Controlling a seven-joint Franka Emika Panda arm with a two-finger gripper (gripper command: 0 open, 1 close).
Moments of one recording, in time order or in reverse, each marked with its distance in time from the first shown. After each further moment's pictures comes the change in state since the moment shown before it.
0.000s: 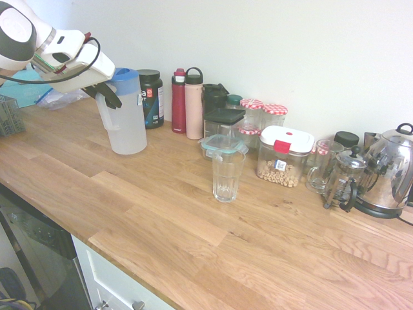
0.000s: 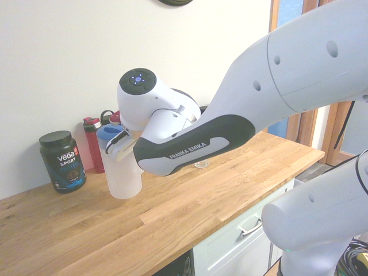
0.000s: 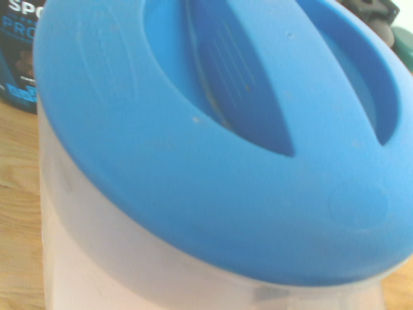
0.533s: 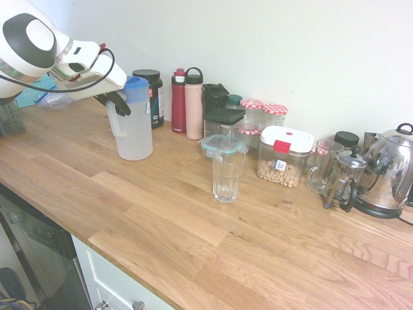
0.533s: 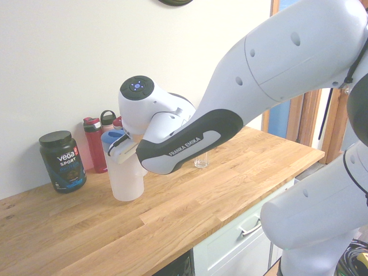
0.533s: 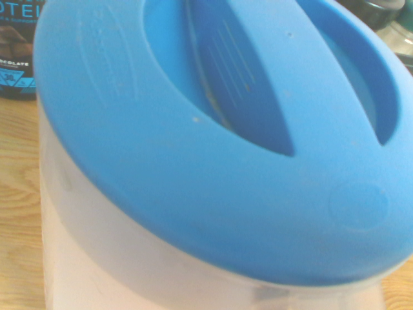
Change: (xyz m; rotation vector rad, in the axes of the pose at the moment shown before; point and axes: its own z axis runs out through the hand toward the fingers) arm 0.004 -0.001 0.027 -0.016 -0.014 0.011
